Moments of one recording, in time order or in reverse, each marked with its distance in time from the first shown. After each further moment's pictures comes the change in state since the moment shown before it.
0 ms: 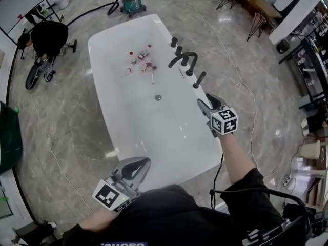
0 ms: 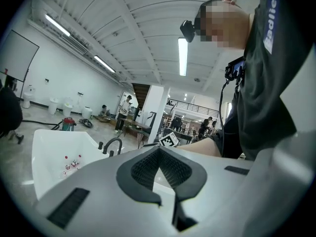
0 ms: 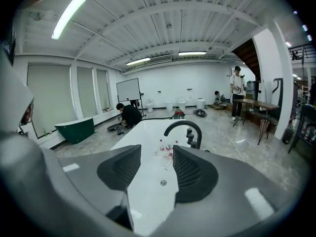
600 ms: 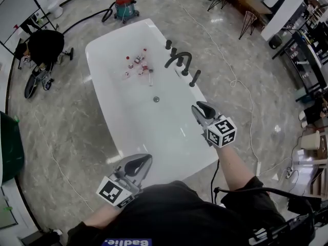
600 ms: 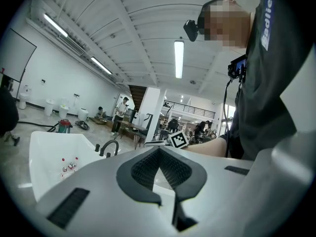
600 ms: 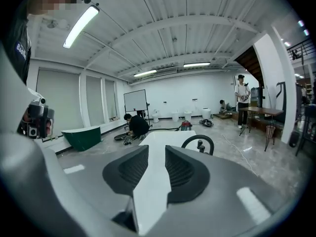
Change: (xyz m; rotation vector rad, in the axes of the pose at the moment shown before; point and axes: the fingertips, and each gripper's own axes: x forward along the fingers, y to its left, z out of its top) left arm -0.023 -0.015 0.005 0.021 -0.025 -0.046; right arm -0.066 0.097 0.038 -0.022 -0.133 0.055
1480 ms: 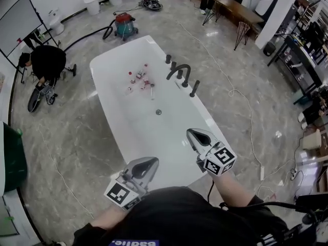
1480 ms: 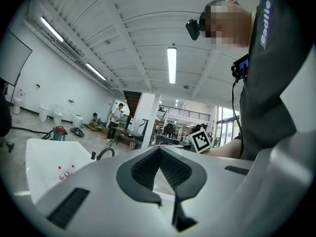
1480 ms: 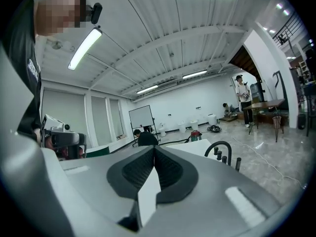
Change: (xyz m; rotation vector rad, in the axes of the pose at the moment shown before) left arm -0.033 -0.025 0.021 0.041 -0.064 -0.054; right arm -0.068 0.137 0.045 0.108 -0.179 0.067
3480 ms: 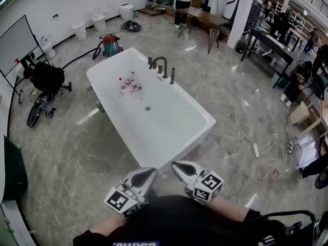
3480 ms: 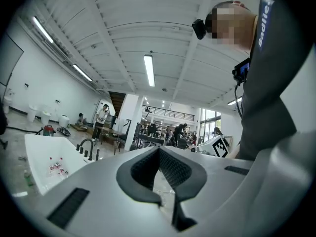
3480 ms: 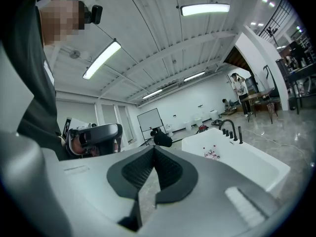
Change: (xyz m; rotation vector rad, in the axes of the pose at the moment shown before) left arm -0.254 -0.304 -0.069 0.043 -0.003 -0.146; right arm -0.284 0.377 -0.117 0.106 -0.048 0.023
